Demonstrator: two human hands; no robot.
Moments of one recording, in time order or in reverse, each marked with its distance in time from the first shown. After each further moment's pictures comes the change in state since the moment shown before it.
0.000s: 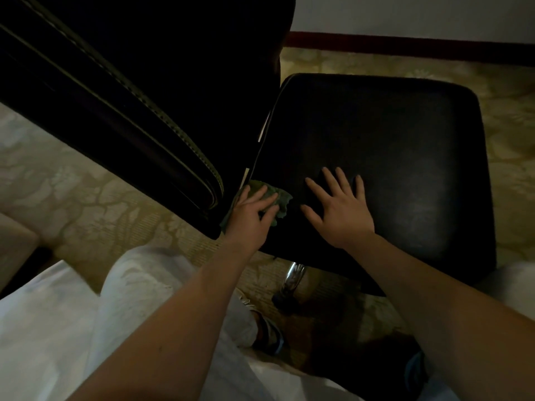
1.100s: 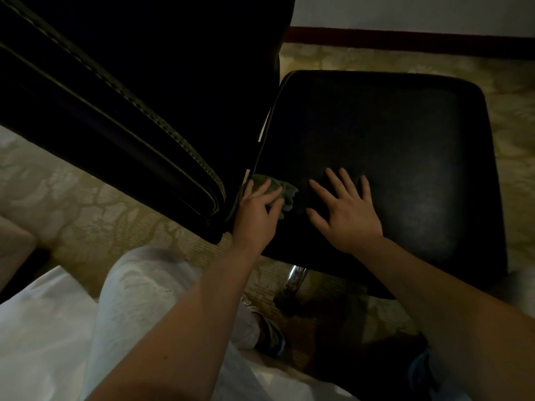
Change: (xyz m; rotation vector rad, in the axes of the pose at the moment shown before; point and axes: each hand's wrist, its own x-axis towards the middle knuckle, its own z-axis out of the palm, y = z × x) left_hand 0.011 0.015 0.006 -0.016 0.042 -0.029; right_hand -0.001 0.004 0.000 0.016 0.002 -0.016
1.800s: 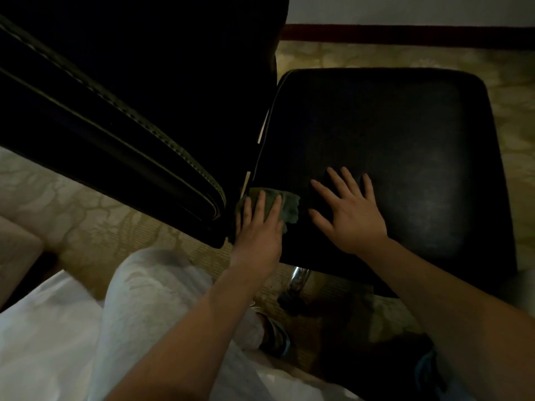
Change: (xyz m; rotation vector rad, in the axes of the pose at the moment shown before) left_hand -0.034 -0.006 0.005 0.594 -0.213 0.031; right_hand -0.003 0.003 -0.001 0.024 0.028 -0.016
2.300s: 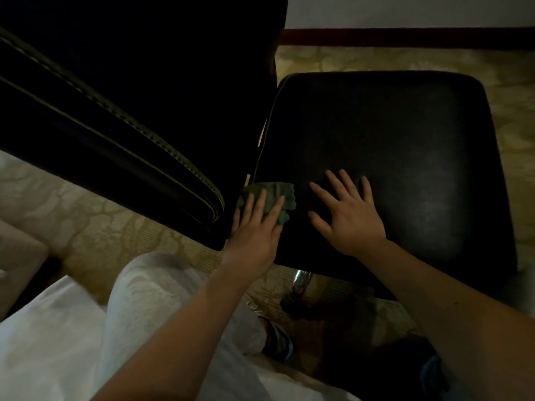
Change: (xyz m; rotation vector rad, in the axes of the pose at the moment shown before) left_hand 0.003 -0.017 -0.007 -0.006 0.059 0.151; right_hand 0.002 -0.002 0.002 -0.006 -0.007 0.008
